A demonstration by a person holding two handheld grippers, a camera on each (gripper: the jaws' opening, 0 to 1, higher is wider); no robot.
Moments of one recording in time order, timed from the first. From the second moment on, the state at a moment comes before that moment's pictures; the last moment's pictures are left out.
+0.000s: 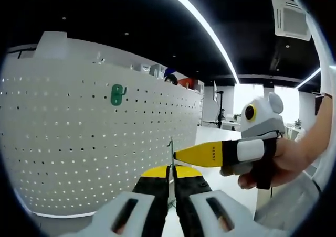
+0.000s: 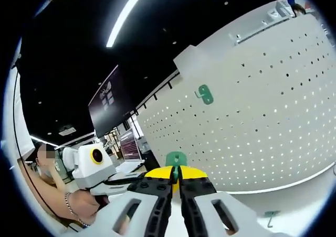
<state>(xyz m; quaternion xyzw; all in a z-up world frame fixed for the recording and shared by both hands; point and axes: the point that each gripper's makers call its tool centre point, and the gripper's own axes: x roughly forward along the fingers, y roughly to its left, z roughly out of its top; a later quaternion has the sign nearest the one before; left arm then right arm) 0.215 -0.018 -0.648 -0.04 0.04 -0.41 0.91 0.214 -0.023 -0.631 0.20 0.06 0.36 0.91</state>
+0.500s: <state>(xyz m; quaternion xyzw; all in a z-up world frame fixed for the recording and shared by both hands) 0.214 -0.020 -0.647 -0.03 0.04 -0.41 0.91 0.214 -0.025 -0.631 0.20 0.07 0.35 0.91</state>
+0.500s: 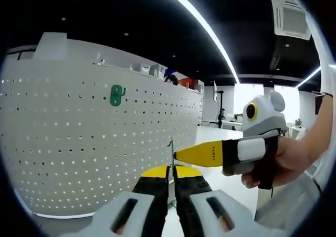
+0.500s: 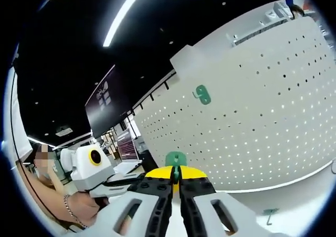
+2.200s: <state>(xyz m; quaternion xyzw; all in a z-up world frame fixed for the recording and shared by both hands) 0.213 -0.021 -0.686 0.00 0.12 -0.40 0.91 0.214 -0.035 -0.632 -0.02 0.06 0.31 0.95</state>
